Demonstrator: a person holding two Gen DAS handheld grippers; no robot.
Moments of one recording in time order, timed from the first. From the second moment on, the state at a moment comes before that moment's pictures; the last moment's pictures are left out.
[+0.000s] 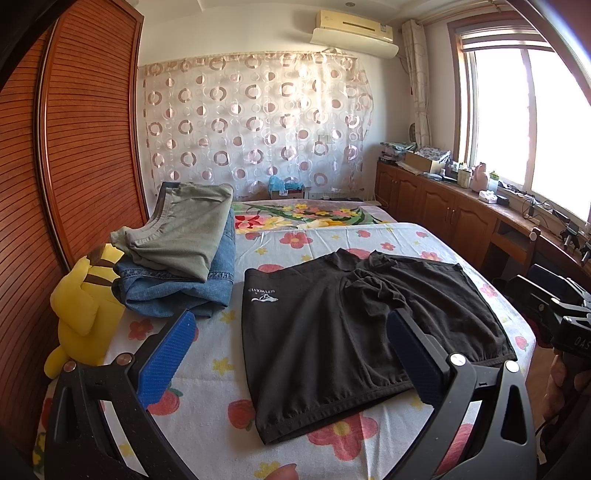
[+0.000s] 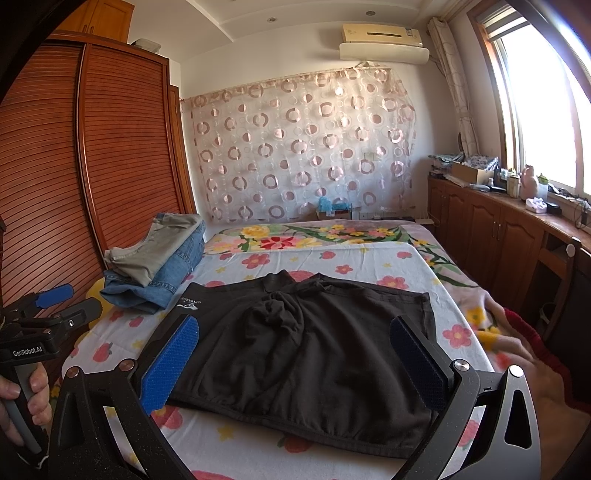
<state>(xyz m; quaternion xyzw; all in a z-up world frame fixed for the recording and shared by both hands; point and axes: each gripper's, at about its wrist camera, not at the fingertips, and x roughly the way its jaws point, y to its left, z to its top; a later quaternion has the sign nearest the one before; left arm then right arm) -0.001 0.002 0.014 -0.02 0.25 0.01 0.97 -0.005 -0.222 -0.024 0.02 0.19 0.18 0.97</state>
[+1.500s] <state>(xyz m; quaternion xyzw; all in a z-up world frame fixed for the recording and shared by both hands) 0.018 0.032 -0.068 -0.02 0.35 0.03 0.93 0.042 -0.208 -0.026 -0.07 0.35 0.15 0.92</state>
